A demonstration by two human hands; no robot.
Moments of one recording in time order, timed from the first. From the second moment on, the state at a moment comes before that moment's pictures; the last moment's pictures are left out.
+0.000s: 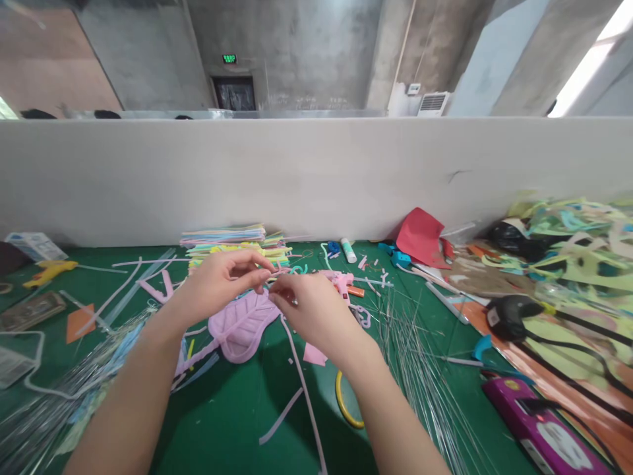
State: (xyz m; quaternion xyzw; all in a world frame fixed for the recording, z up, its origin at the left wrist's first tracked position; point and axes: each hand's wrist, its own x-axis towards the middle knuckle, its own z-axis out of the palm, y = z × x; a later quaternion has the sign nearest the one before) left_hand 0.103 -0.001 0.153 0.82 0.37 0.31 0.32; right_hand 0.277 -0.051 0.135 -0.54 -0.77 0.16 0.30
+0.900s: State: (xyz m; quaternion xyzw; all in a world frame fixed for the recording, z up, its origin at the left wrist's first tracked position) left_hand 0.097 0.010 0.150 0.81 0.32 0.30 0.38; right_hand 0.282 -0.036 0.124 -0.51 -0.67 0.38 0.38
